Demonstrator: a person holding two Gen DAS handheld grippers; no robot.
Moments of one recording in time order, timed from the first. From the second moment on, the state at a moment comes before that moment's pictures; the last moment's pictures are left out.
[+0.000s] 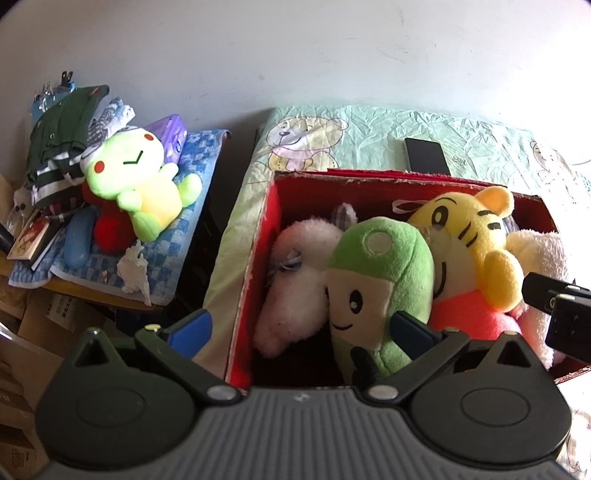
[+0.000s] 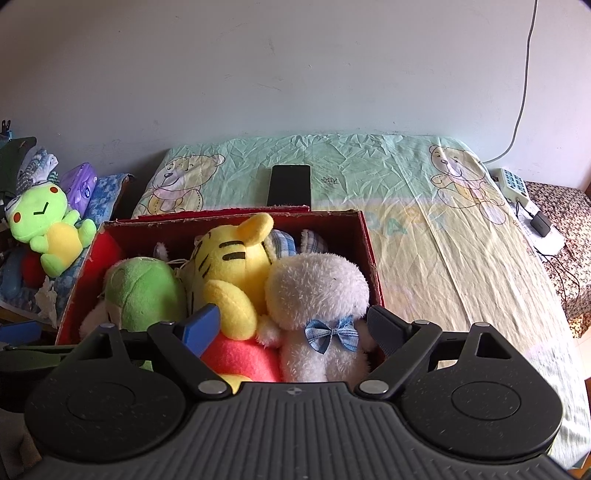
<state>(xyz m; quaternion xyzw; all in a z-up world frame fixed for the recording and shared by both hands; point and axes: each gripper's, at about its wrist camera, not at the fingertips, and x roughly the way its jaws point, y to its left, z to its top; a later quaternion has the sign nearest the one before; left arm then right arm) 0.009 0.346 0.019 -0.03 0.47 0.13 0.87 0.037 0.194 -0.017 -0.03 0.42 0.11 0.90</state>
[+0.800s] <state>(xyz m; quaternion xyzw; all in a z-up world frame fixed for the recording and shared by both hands) 0.013 0.349 0.034 -0.04 0.48 0.13 0.87 0.041 0.193 -0.006 -0.02 0.42 0.12 0.90</state>
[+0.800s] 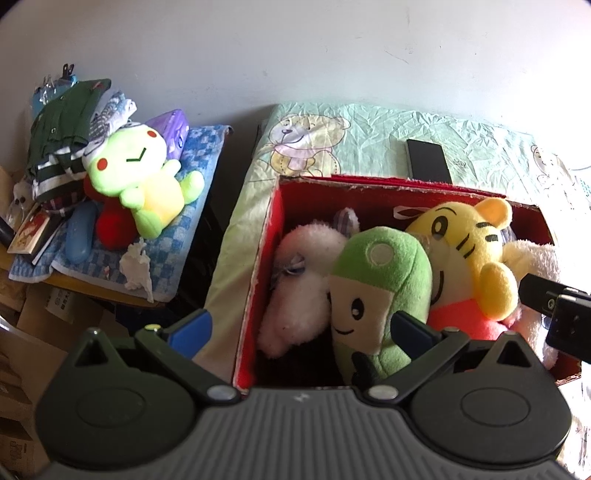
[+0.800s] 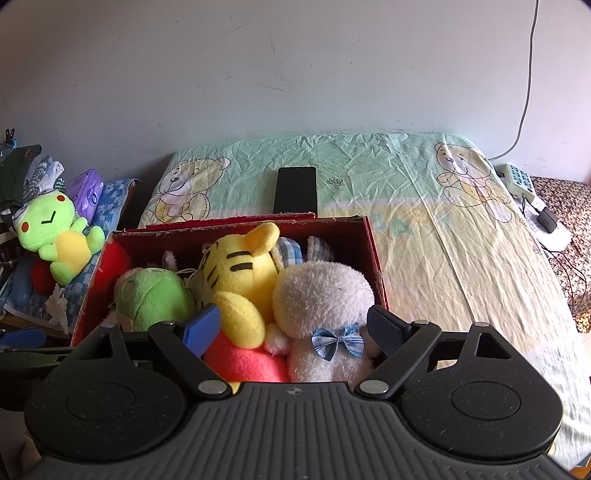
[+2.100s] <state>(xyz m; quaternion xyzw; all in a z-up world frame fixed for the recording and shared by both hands) -0.006 0.344 0.025 -0.03 0.48 0.13 0.87 0.027 0.196 -0.016 0.00 0.43 0.13 0.89</state>
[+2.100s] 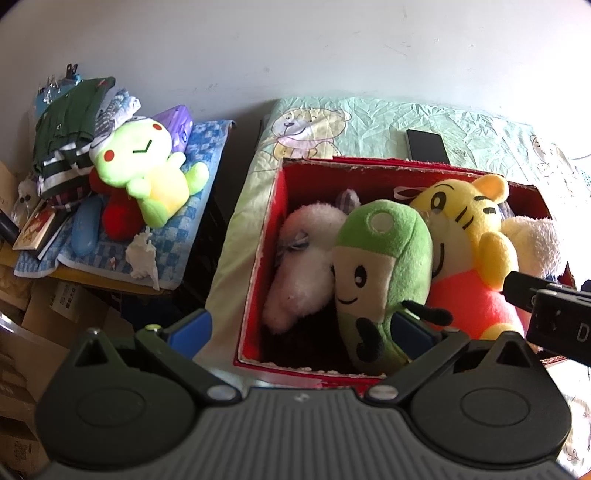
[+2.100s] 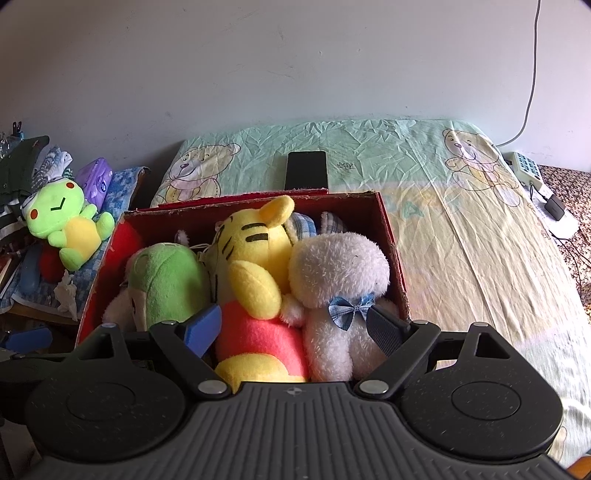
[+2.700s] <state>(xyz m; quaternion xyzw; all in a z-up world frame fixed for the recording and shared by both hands) -0.007 0.349 0.023 -0.03 0.48 0.15 0.86 0.025 0.199 -0.014 -0.01 0.43 0.13 0.89</state>
